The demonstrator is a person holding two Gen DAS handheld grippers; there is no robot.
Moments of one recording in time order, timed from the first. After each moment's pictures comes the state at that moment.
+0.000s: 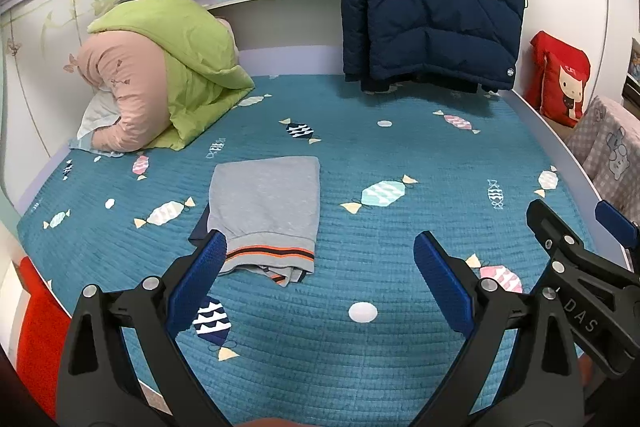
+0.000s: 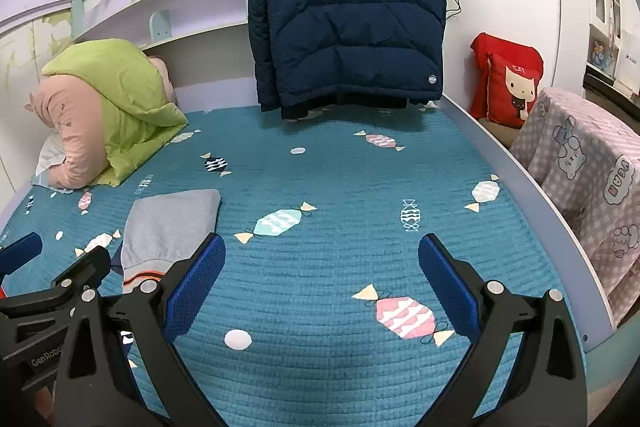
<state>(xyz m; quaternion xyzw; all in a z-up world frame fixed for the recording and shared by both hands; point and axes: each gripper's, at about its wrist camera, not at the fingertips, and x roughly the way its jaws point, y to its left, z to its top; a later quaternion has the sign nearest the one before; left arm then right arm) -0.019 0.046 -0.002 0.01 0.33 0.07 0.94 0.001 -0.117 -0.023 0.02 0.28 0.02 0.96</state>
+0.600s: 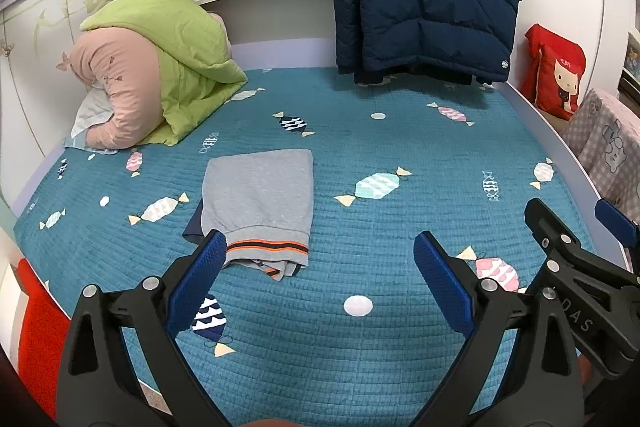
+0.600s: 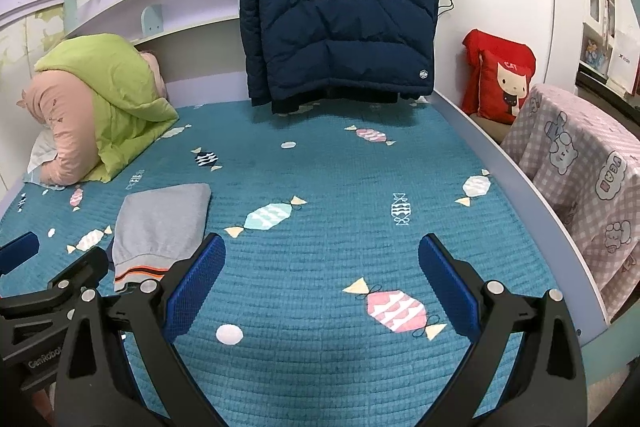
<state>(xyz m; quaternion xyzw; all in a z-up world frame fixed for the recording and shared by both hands) -0.017 0.046 -0.007 0.01 0.34 0.05 0.94 0.000 -0.116 -0.026 0.02 0.29 0.01 0.96</state>
